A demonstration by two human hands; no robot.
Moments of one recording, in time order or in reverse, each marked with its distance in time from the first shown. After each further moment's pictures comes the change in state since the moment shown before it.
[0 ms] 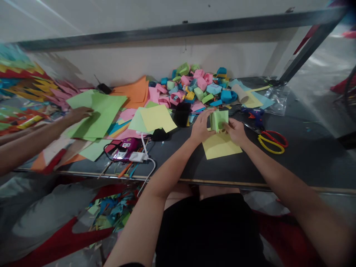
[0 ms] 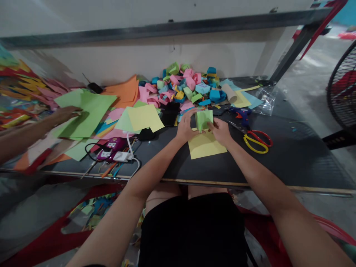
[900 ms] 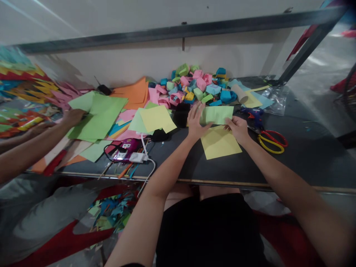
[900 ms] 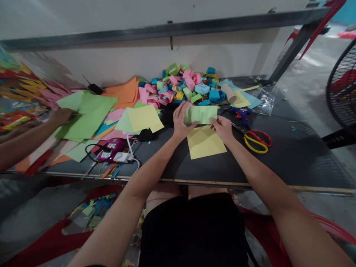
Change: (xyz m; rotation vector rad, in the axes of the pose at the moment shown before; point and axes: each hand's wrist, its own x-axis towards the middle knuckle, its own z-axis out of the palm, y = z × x) left_hand 0.005 -0.013 -0.010 0.063 0.149 -0.146; right_hand 0.007 -0.001 -0.004 0.142 0.080 0.009
